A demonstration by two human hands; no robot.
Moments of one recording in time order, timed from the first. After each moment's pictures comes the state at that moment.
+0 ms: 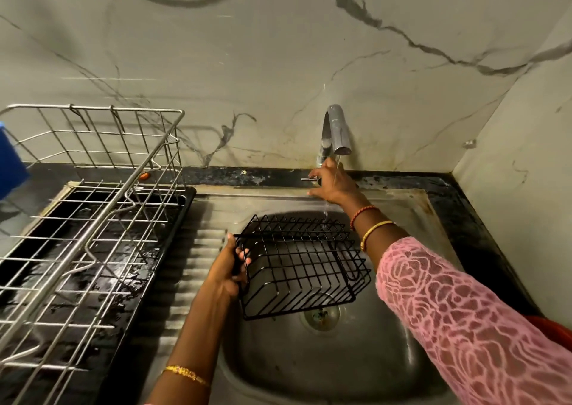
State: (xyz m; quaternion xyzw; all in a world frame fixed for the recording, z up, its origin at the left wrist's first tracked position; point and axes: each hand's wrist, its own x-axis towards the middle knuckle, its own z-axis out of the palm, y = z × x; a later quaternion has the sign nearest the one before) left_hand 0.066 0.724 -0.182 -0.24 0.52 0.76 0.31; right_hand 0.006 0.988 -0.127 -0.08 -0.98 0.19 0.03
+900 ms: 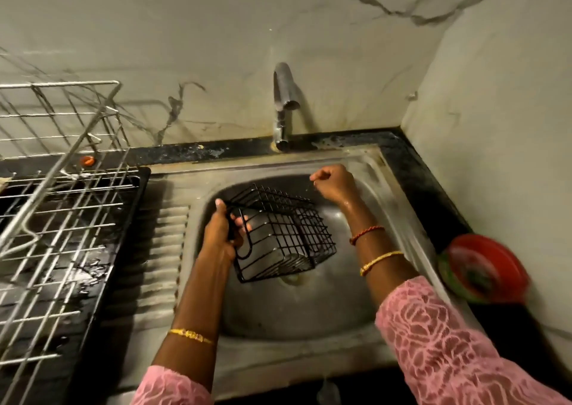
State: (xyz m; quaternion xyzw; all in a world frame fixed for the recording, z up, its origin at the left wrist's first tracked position) left_hand 0.095 0.770 -0.154 -0.23 0.56 0.76 0.24; right_hand 0.130 0.986 -0.130 -0.30 -0.83 0.45 0.10
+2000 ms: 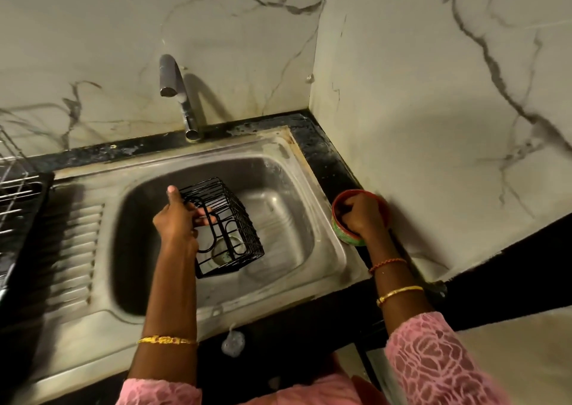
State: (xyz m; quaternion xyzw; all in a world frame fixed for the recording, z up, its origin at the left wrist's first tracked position) left_hand 0.207 0.839 -0.108 -0.18 0.68 0.70 0.14; right_hand 0.370 1.081 -0.128 -0.45 -0.85 0.27 0.01
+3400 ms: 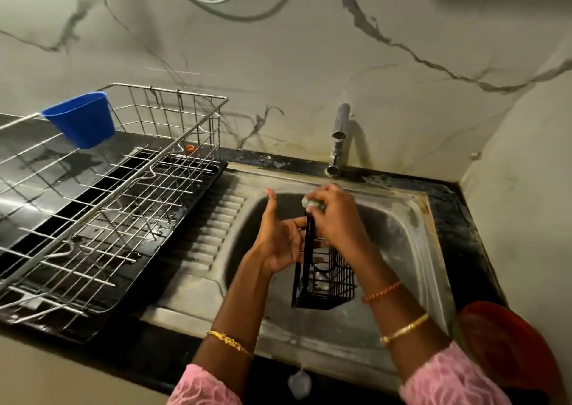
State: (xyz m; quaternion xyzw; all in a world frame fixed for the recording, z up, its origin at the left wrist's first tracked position) left_hand 0.193 0.788 -0.091 0.00 0.44 0.81 0.39; right_hand 0.212 0.911 -0.049 0.01 -0.92 0.36 0.16
